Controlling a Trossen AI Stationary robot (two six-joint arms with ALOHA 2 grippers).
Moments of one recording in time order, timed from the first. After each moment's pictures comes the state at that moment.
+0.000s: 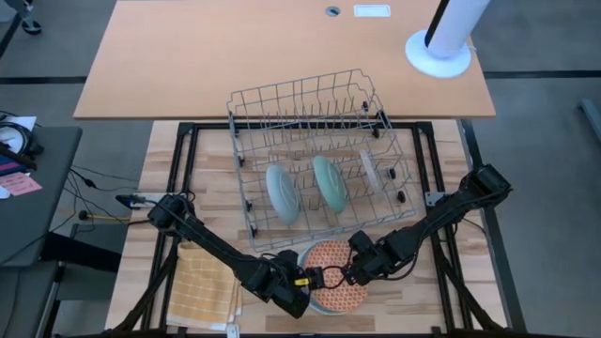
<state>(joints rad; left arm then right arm) -0.56 2.08 1.63 -0.49 -0.54 -2.09 0.57 1.67 0.99 -0.55 0.17 1.52</state>
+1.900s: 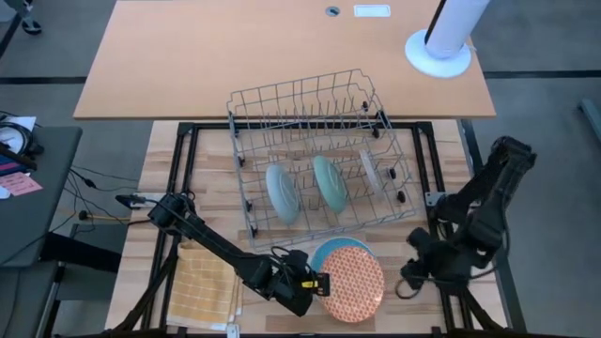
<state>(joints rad) -0.55 2.08 1.63 -0.33 -0.56 -1.81 0.97 1.19 1.08 -0.98 0.26 1.95</state>
